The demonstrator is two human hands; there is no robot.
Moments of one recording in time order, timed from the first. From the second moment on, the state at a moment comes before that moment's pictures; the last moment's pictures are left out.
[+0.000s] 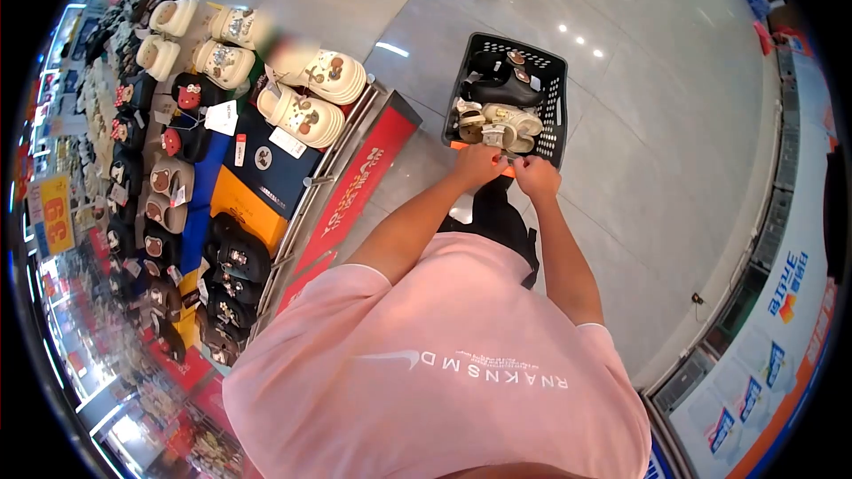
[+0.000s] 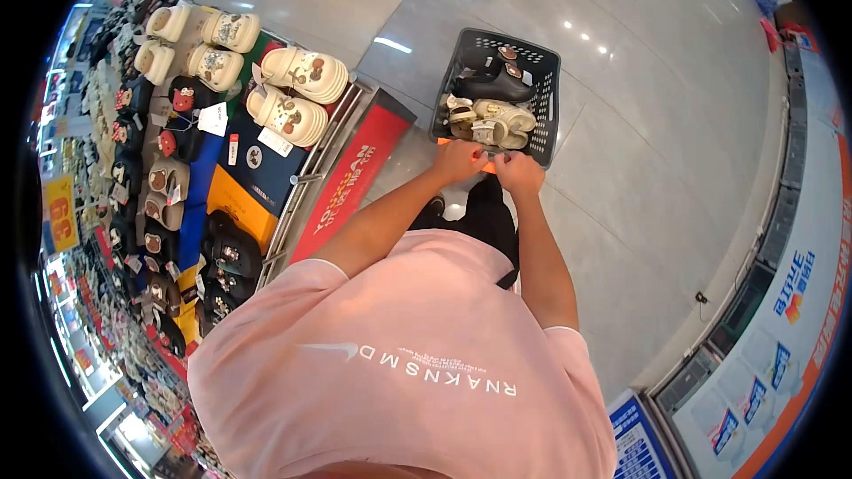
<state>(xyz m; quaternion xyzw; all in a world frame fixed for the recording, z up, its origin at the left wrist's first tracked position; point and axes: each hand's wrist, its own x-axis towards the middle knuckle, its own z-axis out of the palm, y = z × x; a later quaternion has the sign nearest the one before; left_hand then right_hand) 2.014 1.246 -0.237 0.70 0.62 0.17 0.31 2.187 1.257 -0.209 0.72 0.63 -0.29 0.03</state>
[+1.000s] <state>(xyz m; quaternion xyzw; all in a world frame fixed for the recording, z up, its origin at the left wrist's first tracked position) 2.089 1.409 -0.222 0.50 0.73 0.21 0.42 2.240 1.520 -0.196 0.44 0.85 -0.24 0.15</state>
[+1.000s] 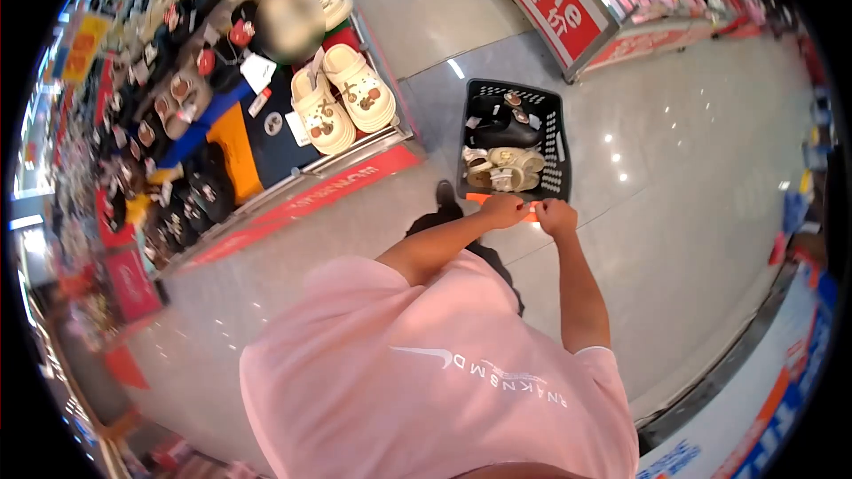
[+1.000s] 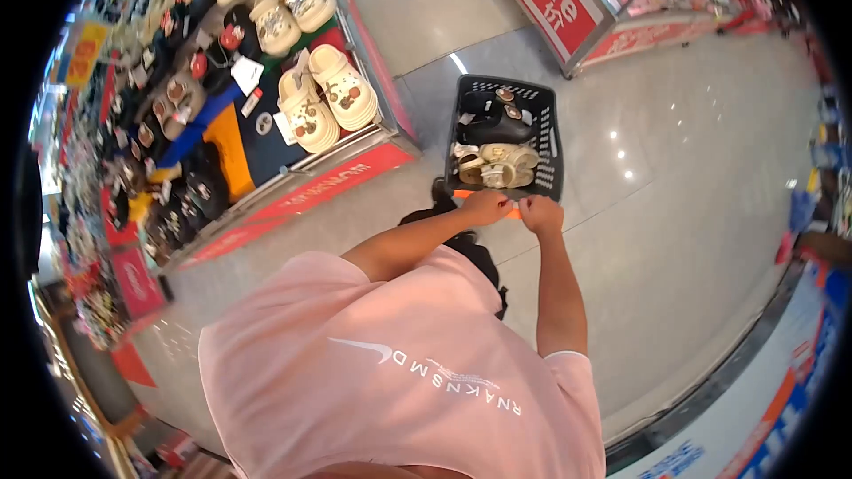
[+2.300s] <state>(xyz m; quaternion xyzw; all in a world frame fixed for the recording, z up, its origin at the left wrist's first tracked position) 1.738 1.252 -0.109 0.12 0.91 0.34 -0.22 1.810 1.470 -0.131 0.08 0.91 -0.37 -0.18</state>
